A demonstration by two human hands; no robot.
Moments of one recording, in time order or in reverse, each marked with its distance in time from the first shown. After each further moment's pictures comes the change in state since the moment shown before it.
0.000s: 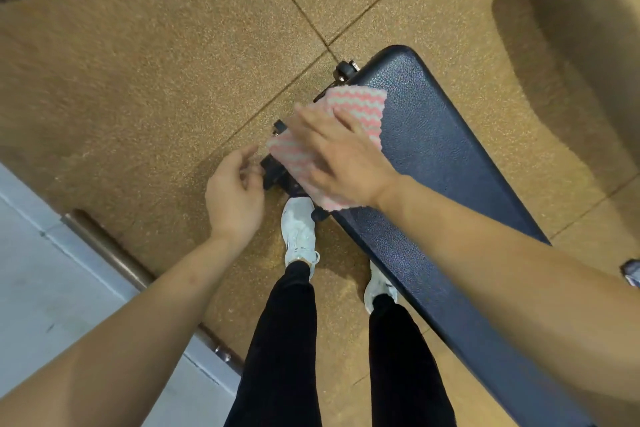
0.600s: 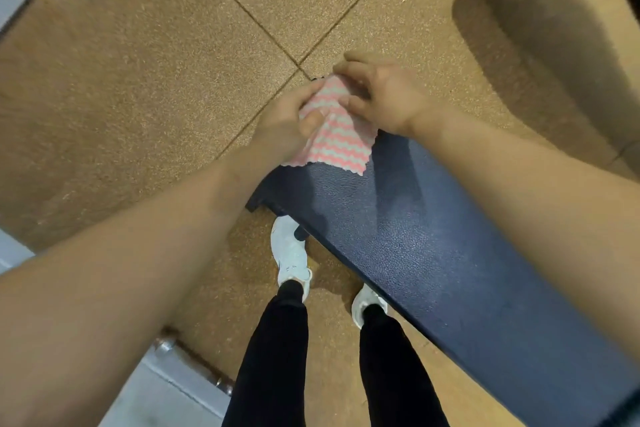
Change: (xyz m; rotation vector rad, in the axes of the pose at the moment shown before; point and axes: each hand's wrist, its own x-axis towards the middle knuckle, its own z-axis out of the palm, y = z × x) left_hand 0.102 0.106 0.073 0.067 -0.478 0.268; right_hand 0.013 0.102 -0.084 0.059 0.044 0.375
